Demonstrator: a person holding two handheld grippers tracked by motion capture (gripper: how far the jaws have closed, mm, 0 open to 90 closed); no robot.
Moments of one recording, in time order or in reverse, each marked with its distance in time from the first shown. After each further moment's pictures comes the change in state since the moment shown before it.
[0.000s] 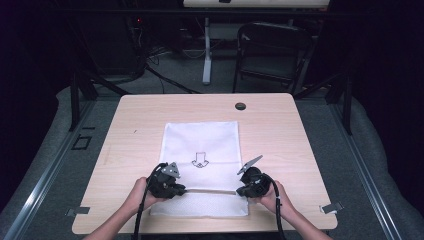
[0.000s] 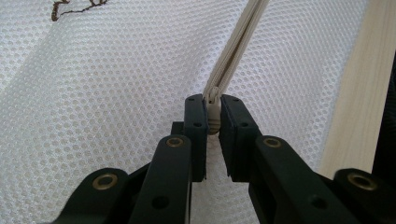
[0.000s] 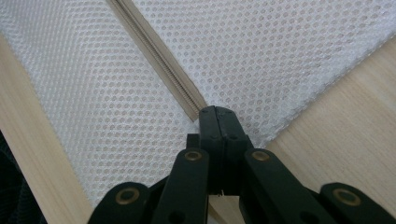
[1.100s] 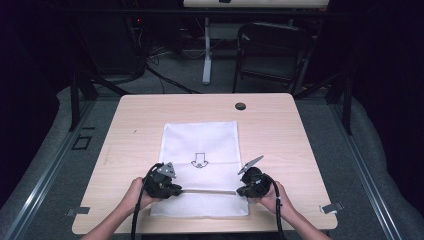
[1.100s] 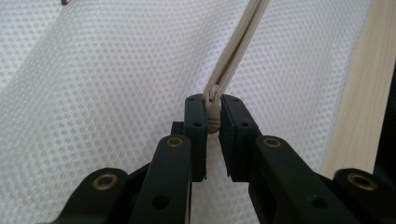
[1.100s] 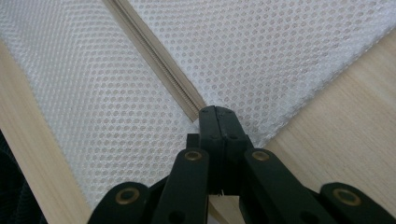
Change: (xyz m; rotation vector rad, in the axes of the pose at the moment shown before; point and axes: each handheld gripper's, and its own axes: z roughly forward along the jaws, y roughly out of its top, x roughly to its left) left arm 0.006 -0.012 -0.006 0.004 0.000 -0.019; right arm -0.001 -0.002 0.000 -0.007 0.011 0.013
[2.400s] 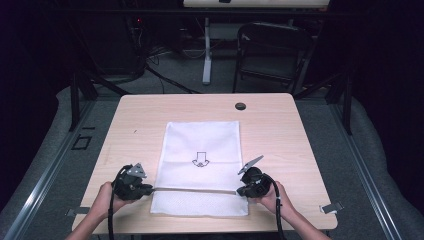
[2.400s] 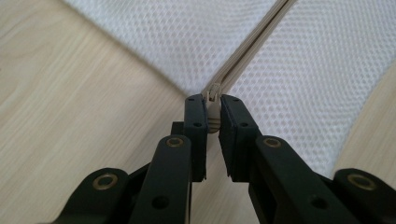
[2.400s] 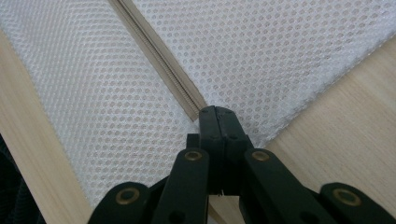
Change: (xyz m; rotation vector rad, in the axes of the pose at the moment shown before) left arm 0.024 -0.065 -0.045 0.024 0.131 -0.138; right arm 0.001 0.000 0.000 -0.005 -0.007 0.002
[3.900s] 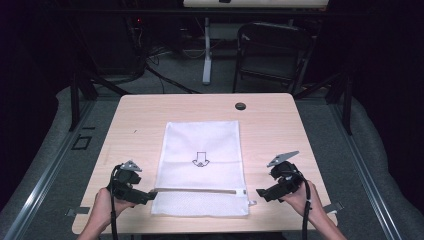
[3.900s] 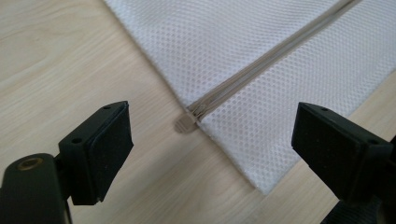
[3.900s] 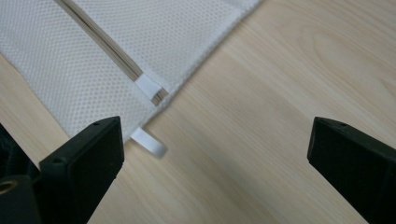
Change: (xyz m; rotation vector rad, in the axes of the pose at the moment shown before) left arm -0.023 0.010 -0.026 -0.061 0.077 -0.278; right arm -0.016 -0.034 -0.085 -0.093 -0.179 0.081
